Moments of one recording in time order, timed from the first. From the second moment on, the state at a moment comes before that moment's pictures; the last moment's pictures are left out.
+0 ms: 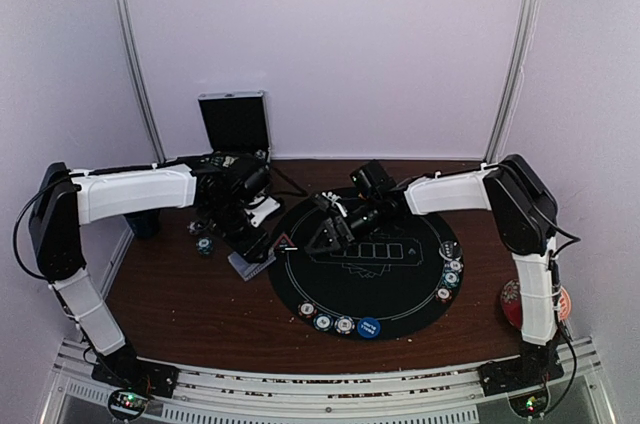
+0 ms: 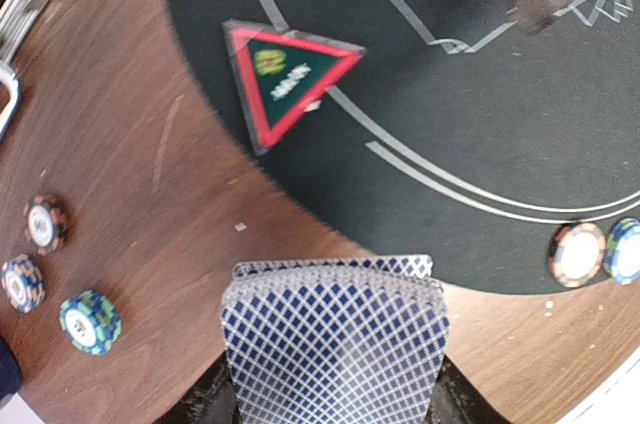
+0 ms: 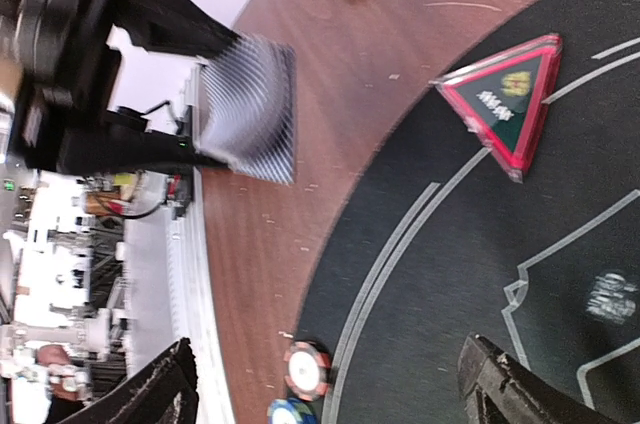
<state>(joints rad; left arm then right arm) -0.74 1.71 1.30 -0.85 -0.03 -0.01 0.68 2.13 1.48 -0.25 -0.93 0.19</state>
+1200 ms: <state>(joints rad) -0.94 1.87 1.50 -0.84 -0.03 -0.02 0.69 2.20 1.37 0.19 -1.13 0.65</state>
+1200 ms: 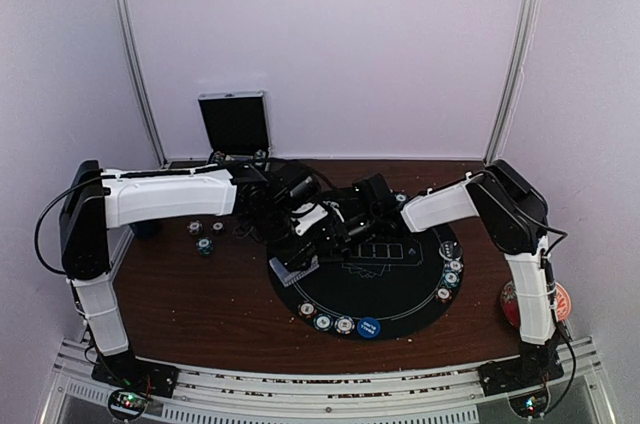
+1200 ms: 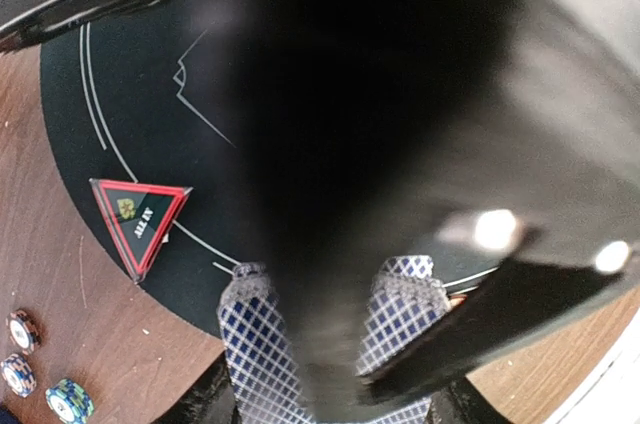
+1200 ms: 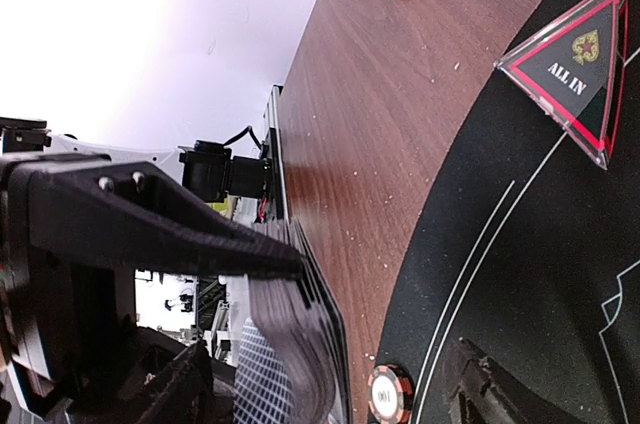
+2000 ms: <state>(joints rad) -0.96 1.89 1.53 -0.84 -0.03 -0.02 0.72 2.22 1.37 0.25 -1.20 0.73</state>
